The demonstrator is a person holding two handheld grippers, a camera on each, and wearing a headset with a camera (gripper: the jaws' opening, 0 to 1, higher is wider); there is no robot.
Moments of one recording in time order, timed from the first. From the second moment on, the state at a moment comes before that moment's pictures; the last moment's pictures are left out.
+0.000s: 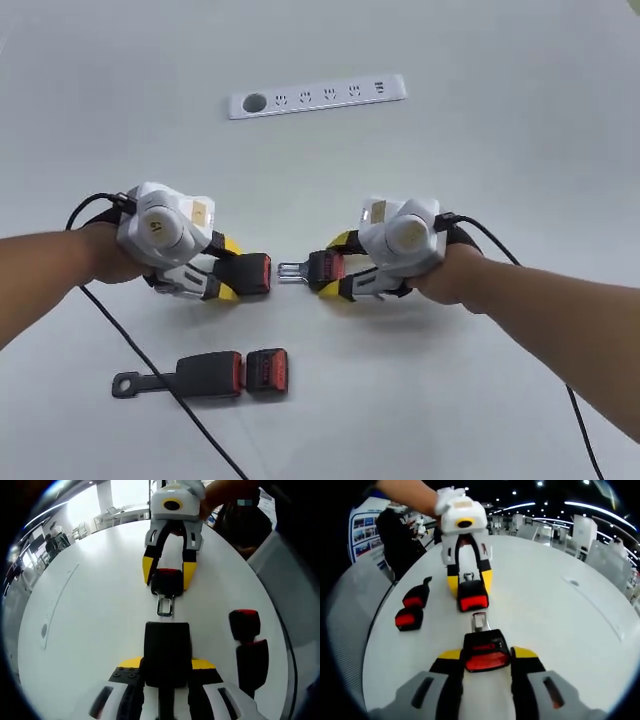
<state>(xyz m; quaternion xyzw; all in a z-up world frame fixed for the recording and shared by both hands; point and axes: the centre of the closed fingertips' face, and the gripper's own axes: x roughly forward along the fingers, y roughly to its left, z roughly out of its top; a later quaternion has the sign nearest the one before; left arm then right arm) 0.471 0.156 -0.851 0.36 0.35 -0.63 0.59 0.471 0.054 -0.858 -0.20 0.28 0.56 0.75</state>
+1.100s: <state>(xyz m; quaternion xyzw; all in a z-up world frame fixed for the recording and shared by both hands) 0.470 0.154 -0.850 0.36 0.36 -0.62 0.59 0.450 -0.037 -0.859 -0.20 0.31 0.54 0.76</state>
